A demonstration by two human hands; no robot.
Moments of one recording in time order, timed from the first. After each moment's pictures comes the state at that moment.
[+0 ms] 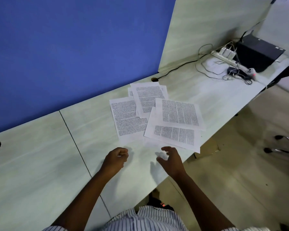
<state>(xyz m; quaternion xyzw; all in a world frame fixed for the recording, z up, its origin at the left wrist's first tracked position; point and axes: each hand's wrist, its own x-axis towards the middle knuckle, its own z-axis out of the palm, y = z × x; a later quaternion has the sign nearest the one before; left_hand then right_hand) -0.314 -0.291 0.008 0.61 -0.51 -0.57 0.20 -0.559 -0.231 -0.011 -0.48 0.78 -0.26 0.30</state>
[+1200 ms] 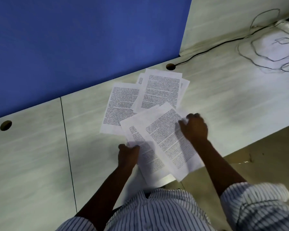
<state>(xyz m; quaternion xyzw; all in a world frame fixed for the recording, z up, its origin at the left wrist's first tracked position) -0.503 -0.344 -0.005 0.83 -0.26 -0.44 0.24 -0.745 -0.428 -0.008 -0.60 0.77 -0.09 0.17</state>
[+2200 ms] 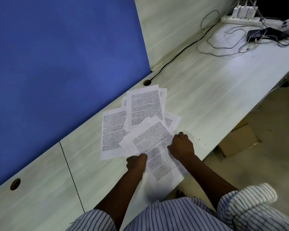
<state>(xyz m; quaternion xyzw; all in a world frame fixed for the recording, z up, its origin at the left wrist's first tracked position) -0.514 -0.375 -0.051 0.82 -0.29 -0.48 0.12 -0.713 -0.359 -0.037 -0.59 0.78 -0.08 0.21</state>
